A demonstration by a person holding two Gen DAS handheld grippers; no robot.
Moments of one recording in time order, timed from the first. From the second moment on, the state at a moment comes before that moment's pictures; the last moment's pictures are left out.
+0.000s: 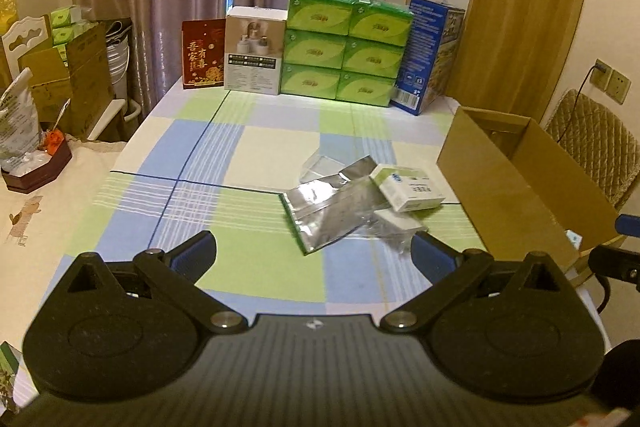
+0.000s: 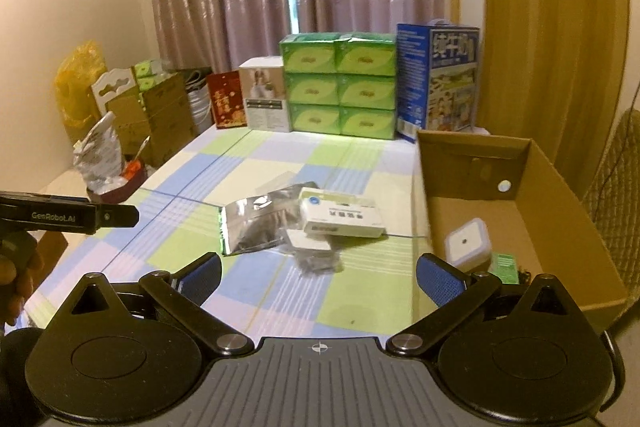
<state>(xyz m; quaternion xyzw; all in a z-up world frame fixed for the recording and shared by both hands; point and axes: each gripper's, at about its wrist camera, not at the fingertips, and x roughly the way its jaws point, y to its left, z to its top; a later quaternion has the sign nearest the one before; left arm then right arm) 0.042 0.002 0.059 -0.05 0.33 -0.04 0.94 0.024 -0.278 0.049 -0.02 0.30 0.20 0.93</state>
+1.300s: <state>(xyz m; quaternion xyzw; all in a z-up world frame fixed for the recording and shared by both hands) 0.130 0.007 -0.009 0.01 0.39 -0.10 0.92 0.119 -0.226 -0.040 -0.05 0.38 0.22 0.89</state>
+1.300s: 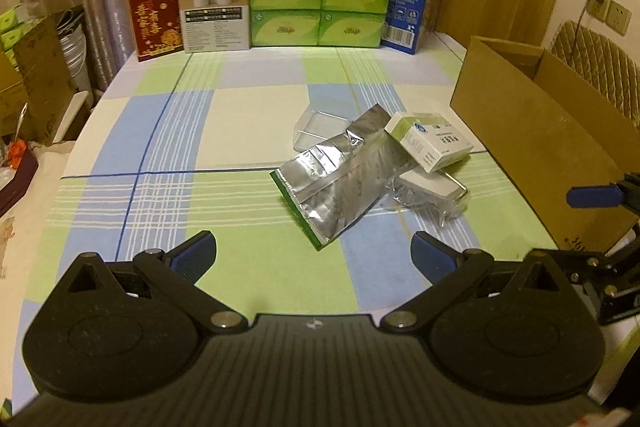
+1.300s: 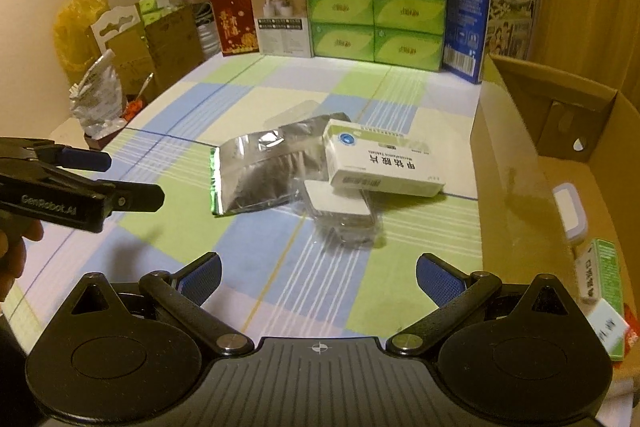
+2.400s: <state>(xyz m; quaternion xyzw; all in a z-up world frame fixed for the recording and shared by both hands) 0.257 -0.039 -0.078 0.23 0.38 -0.30 0.84 0.231 -0.208 -0.116 -0.06 0.43 0.25 0.87</state>
